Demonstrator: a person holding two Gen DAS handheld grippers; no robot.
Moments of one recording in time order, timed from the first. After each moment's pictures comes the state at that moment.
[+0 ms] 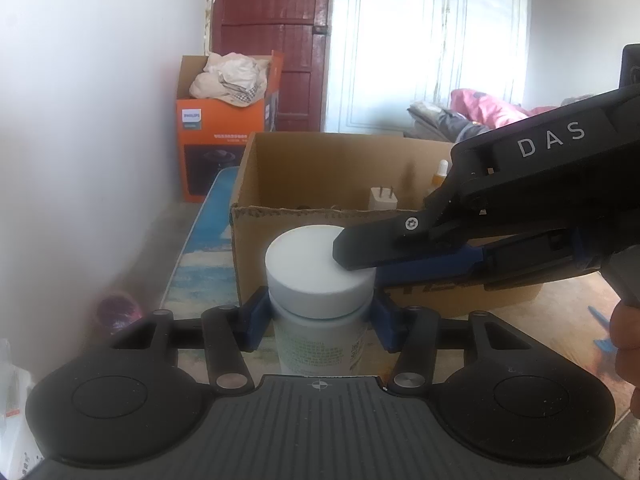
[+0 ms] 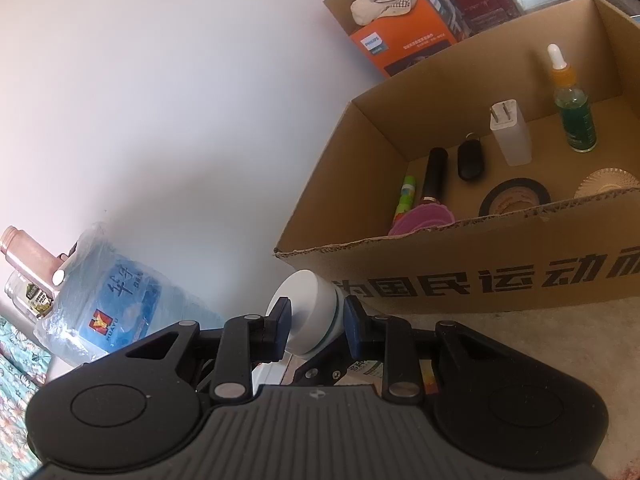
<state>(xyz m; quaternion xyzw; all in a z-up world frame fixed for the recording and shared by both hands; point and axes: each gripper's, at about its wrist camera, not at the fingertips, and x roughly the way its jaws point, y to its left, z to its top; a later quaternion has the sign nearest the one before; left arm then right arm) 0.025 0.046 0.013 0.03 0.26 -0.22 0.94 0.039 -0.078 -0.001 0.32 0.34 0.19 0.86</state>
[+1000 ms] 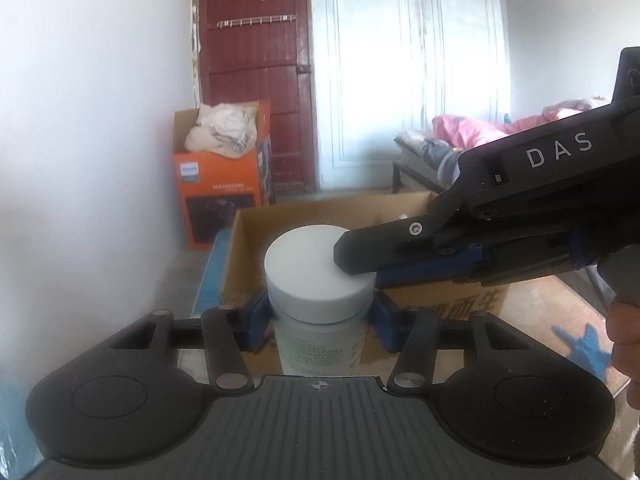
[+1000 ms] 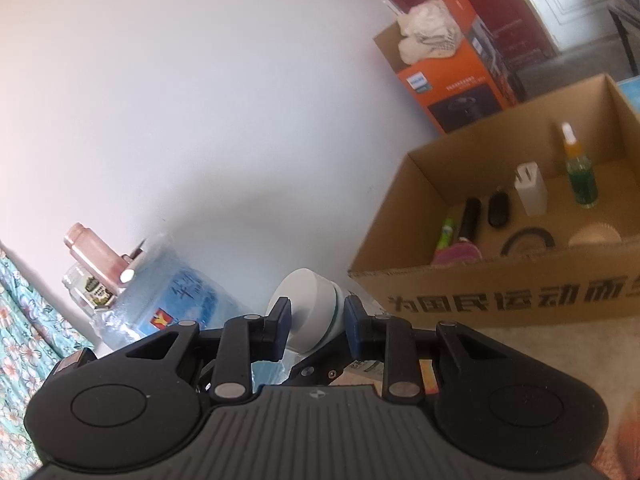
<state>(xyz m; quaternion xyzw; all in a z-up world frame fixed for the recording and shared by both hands) -0.019 0.028 0.086 0.07 0.19 -0.22 0.95 -0.022 -0.099 0.067 0.30 0.27 0.24 0.88</state>
